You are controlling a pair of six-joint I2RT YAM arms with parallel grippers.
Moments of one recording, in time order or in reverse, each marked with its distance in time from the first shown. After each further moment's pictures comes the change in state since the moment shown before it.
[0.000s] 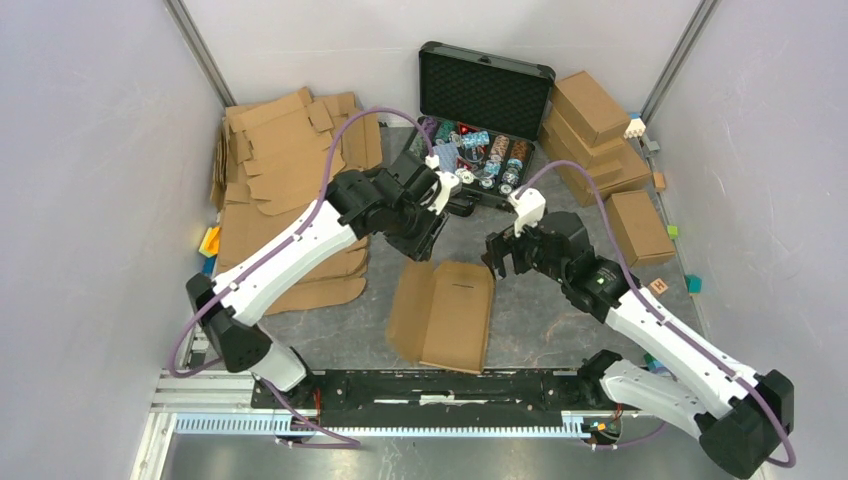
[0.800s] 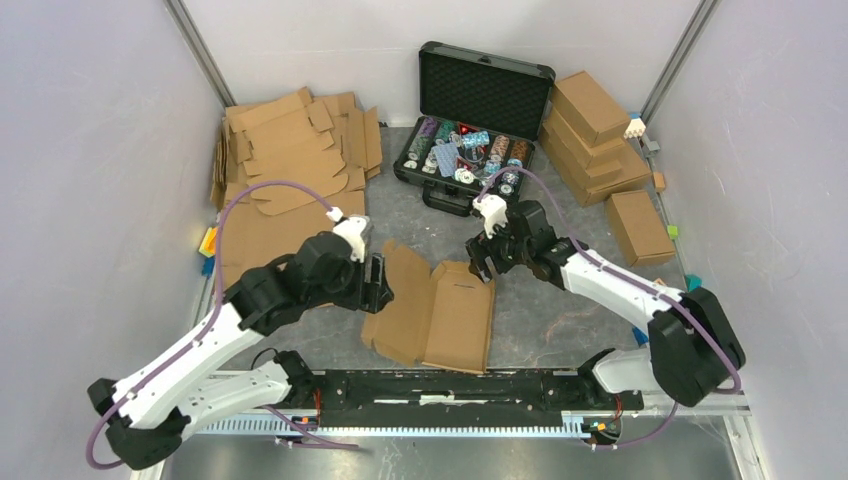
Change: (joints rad) left arm 0.000 -0.648 -0.677 0.264 -0.151 -0.352; right arm -0.124 0.373 -0.057 0.151 -0.246 -0.114
